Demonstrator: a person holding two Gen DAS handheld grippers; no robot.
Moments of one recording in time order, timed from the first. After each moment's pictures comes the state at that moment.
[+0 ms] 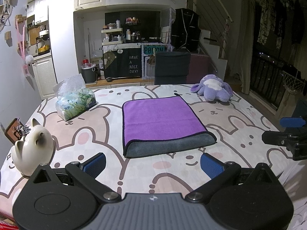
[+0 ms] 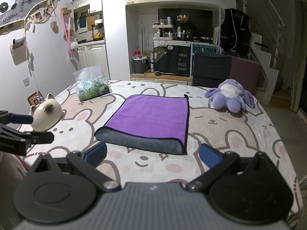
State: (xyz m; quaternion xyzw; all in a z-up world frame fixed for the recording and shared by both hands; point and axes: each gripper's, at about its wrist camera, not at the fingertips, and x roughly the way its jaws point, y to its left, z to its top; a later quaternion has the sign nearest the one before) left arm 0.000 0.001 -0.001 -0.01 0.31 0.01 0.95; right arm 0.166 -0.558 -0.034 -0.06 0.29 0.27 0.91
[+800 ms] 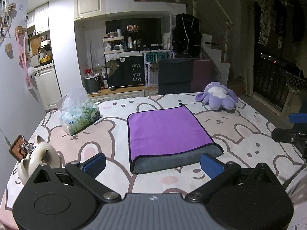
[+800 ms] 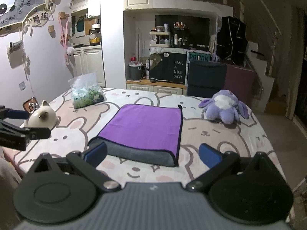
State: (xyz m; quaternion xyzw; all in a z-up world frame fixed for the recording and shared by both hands) left arm 0.020 0.000 0.018 0.01 0.29 0.02 0.96; right arm 0.170 -0.558 -0.021 -0.07 0.27 0.26 0.92
